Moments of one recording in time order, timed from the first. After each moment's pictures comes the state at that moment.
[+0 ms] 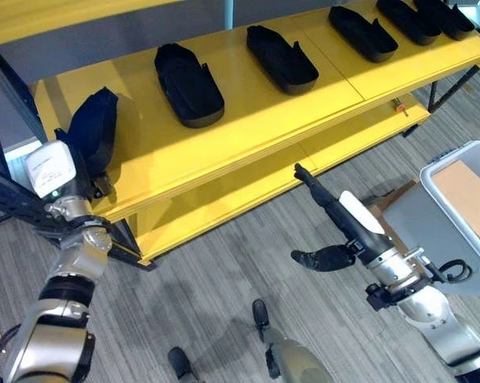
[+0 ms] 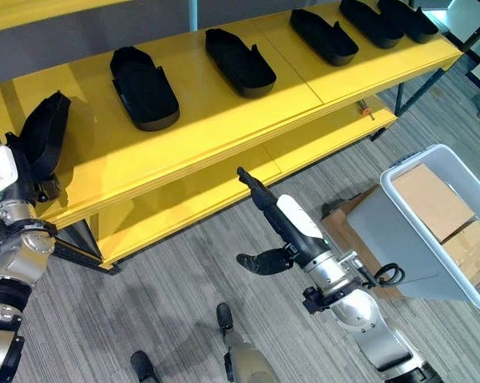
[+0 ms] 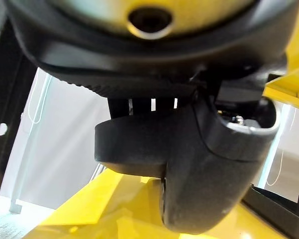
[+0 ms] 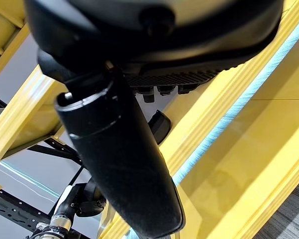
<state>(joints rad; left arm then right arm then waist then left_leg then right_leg) -0.58 0.76 -0.14 0.72 0.44 0.11 0.60 0.00 -0.76 0.24 -0.31 -0.06 -0.25 -0.02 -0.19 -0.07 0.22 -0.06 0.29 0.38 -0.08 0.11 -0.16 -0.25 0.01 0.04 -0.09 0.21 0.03</state>
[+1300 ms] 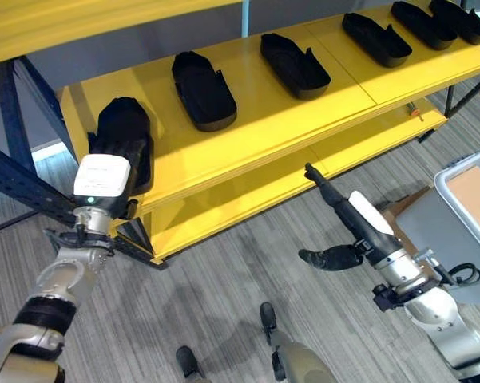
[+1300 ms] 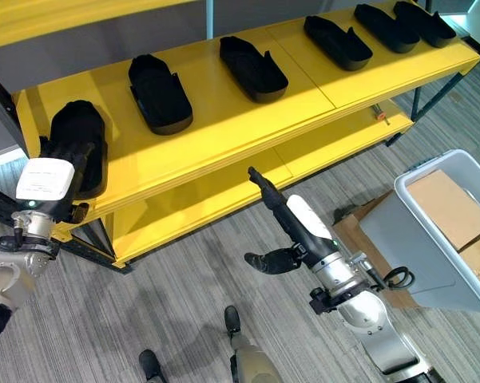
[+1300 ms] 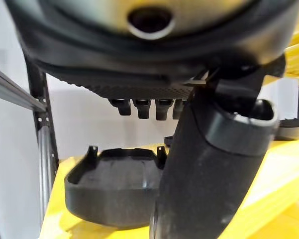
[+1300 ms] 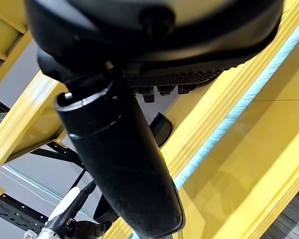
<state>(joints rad) -0.43 0.90 -0.30 0.50 0.76 -0.02 0.42 0.04 -0.74 0.18 -0.31 -0.05 -0.24 0.00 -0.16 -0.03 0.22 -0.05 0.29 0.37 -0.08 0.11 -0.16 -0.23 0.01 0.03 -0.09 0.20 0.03</state>
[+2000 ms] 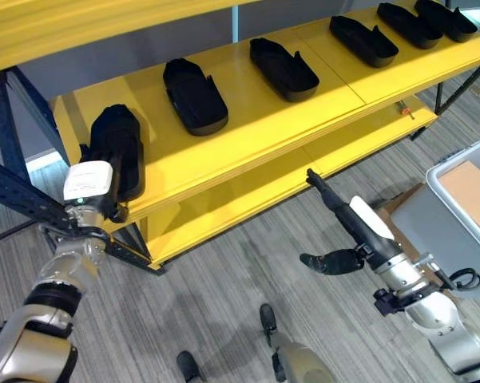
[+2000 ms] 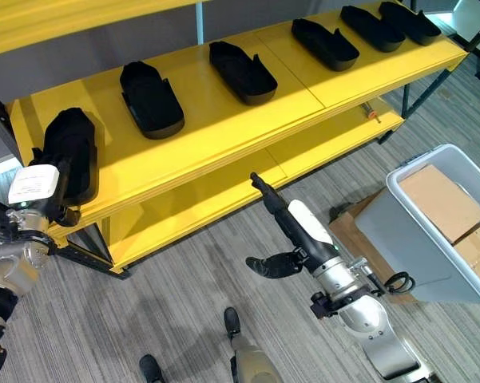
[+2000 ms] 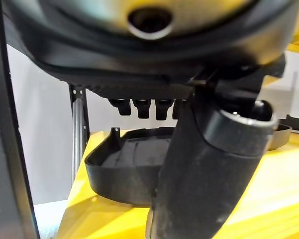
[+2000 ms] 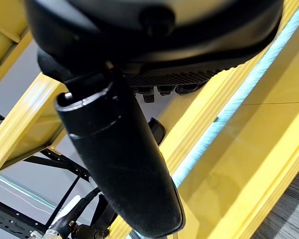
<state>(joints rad) -0.54 0.86 -0.32 0.74 0.57 -0.01 0.38 0.08 -0.74 0.17 -0.31 -0.05 -0.24 0.00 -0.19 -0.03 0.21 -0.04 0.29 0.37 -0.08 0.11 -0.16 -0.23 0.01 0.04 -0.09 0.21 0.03</state>
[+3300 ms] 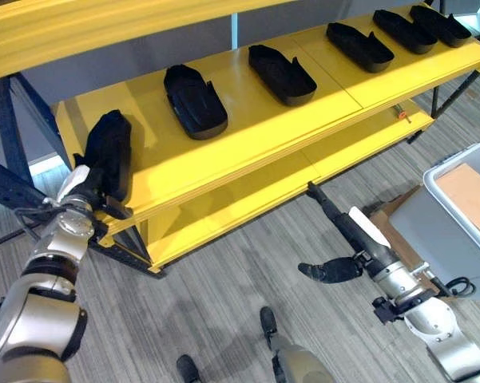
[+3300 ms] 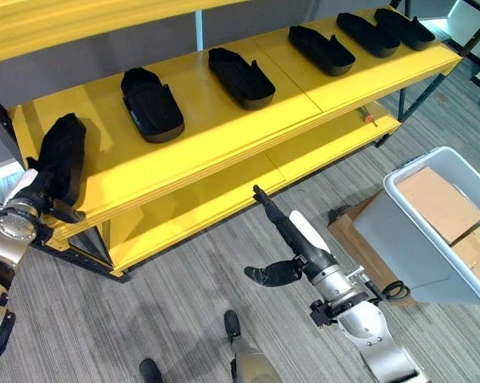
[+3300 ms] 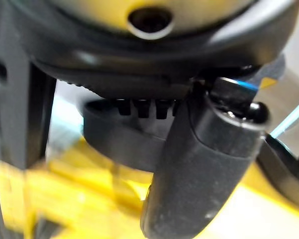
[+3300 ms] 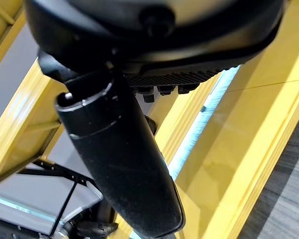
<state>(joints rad) -0.78 0.84 -0.30 1.07 -0.08 0.01 -0.01 0.12 -0.67 0.17 -0.30 0.04 -0.20 0.06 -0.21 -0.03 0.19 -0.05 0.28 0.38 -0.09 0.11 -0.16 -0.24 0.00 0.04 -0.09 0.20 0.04</state>
